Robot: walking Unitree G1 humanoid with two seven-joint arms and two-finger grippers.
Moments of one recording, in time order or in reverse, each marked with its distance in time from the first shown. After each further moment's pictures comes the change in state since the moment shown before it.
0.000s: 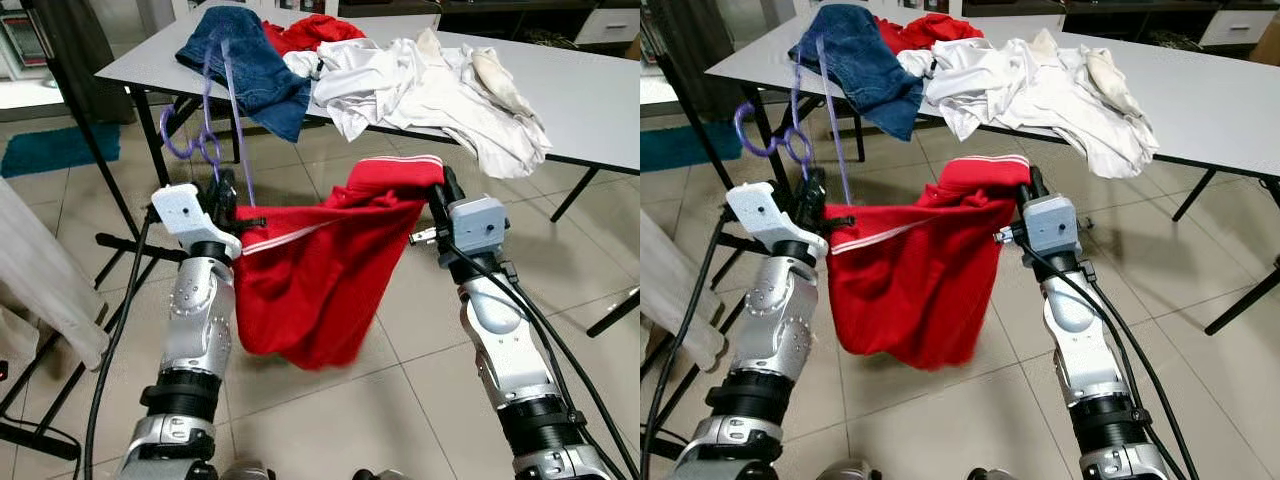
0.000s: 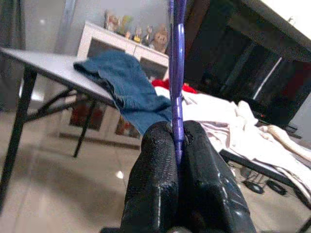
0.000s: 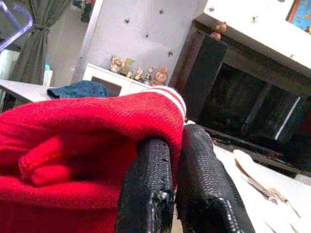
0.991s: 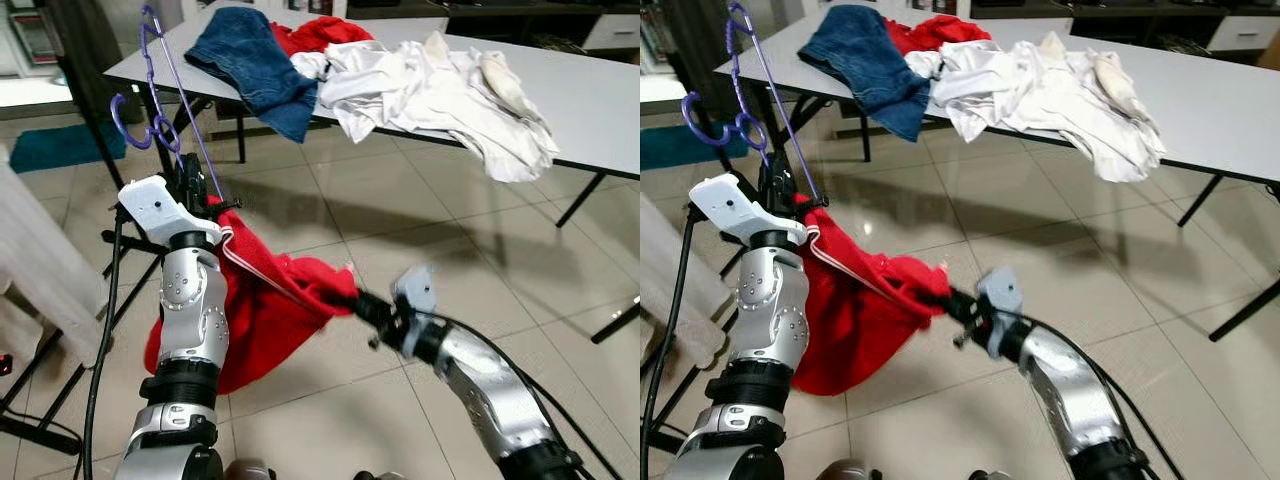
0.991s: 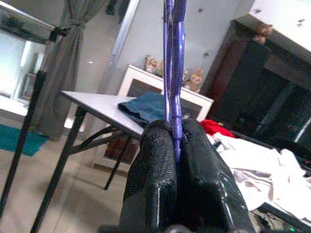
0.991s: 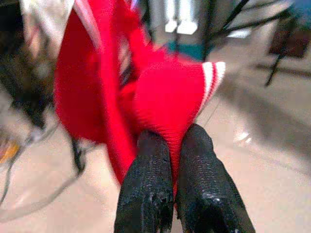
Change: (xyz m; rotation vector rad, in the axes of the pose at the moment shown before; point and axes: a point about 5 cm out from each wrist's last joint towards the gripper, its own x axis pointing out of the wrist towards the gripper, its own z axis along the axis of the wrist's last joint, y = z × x) left arm 0.005 0.012 0.018 0.030 -0.171 0.159; right arm -0.072 0.059 -0.055 0.453 0.485 0.755
